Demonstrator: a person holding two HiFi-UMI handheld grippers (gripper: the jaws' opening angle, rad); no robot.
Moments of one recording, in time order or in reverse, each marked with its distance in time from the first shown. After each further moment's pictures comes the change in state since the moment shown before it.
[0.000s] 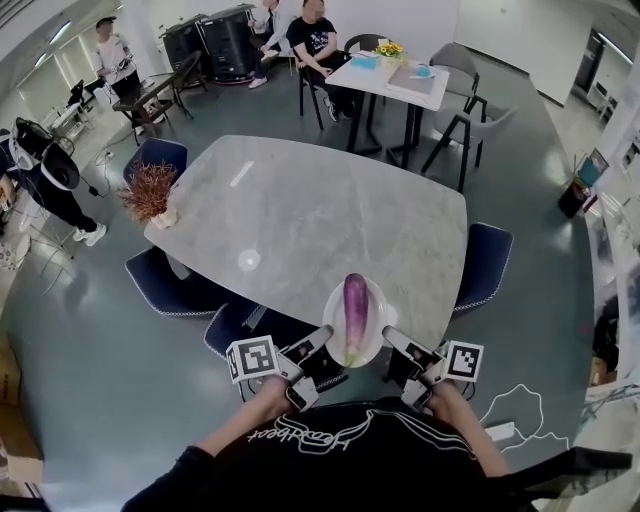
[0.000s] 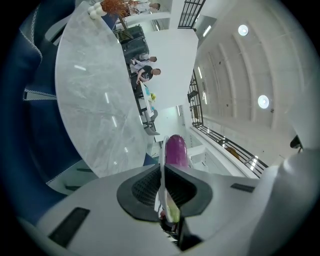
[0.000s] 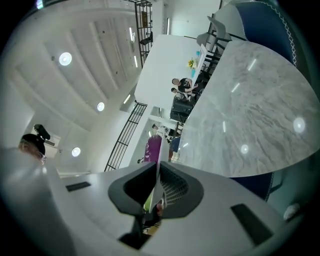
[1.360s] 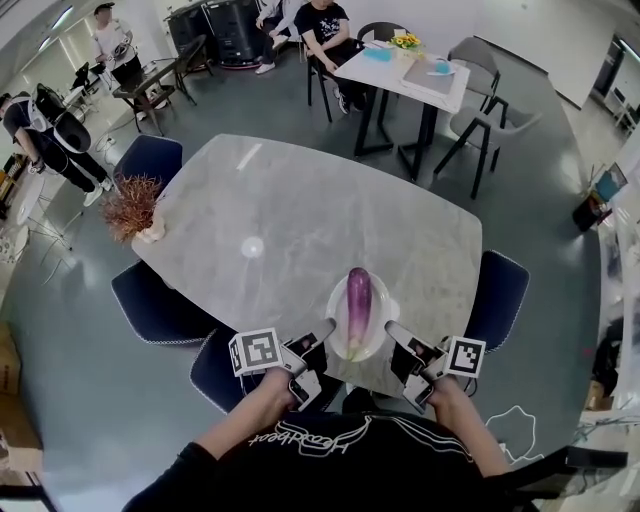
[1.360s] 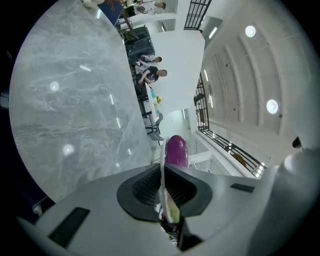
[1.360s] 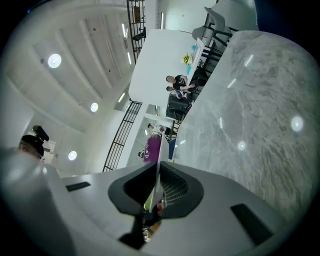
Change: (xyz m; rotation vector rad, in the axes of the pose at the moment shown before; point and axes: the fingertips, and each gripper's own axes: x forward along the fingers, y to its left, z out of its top) left arm 0.103 0.036 0.101 -0.042 -0.028 0.052; right arm 0.063 -0.069 0.120 0.040 0.044 -0.036
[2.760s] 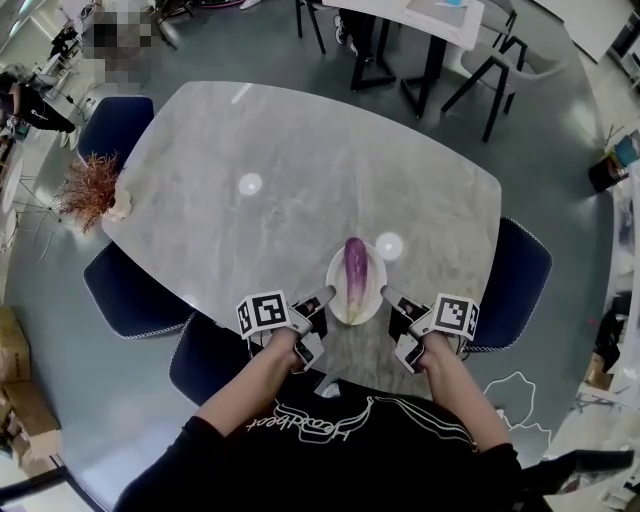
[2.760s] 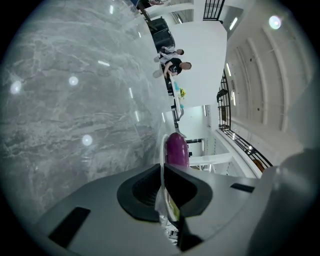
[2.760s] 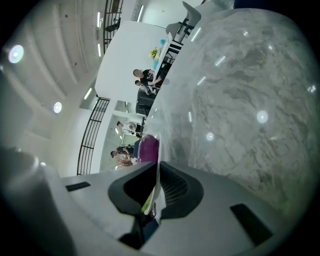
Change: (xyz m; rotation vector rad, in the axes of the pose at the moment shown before) left arm 0.094 0.143 0.029 -0.116 0.067 0.213; right arm 0.021 -0.171 0.051 0.141 0.066 -0.359
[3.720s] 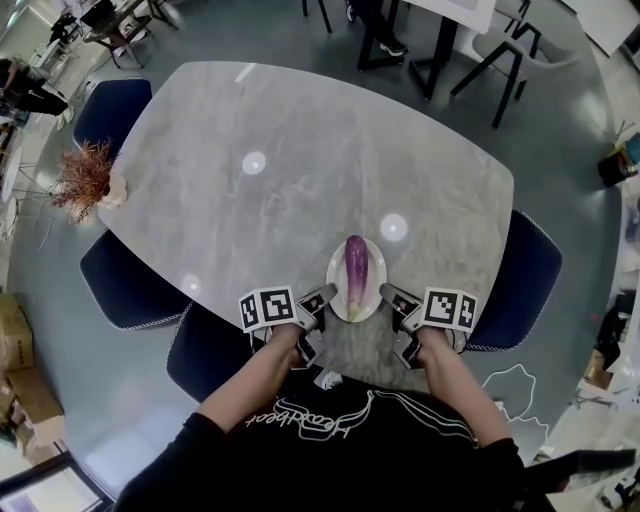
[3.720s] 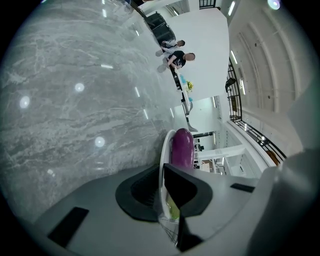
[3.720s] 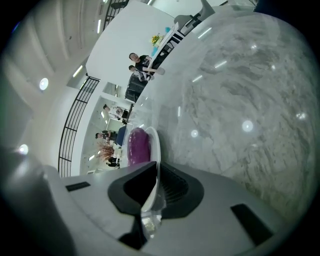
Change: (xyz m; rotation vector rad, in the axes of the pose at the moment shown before) left arm 0.009 0.038 -0.003 0.051 0.052 0.145; right arm 0.020 -0.041 -0.011 -0.094 0.128 -0.199
